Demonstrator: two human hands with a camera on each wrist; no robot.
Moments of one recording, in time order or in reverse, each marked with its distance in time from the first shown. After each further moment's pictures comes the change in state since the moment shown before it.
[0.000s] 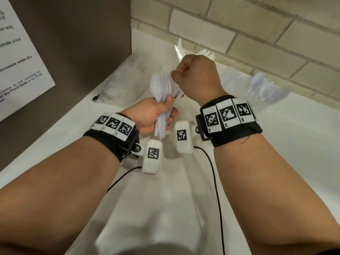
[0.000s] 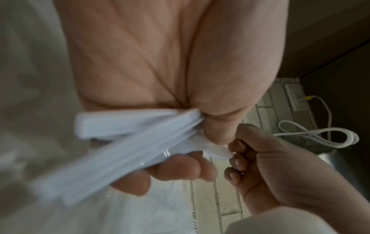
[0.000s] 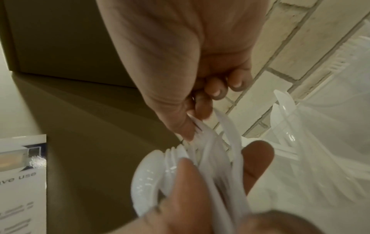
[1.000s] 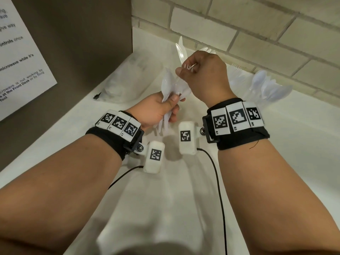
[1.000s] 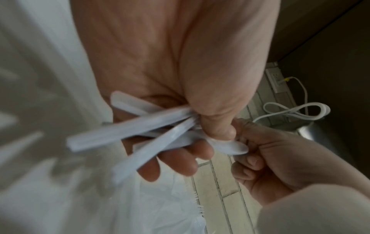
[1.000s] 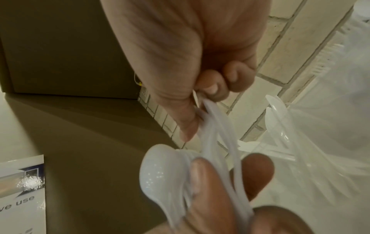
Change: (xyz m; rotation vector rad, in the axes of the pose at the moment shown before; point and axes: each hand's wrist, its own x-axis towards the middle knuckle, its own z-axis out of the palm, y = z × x) left_hand 0.002 0.001 0.005 0.319 0.084 0.148; right_hand -0.006 0.011 -0.004 0.206 0.055 0.092
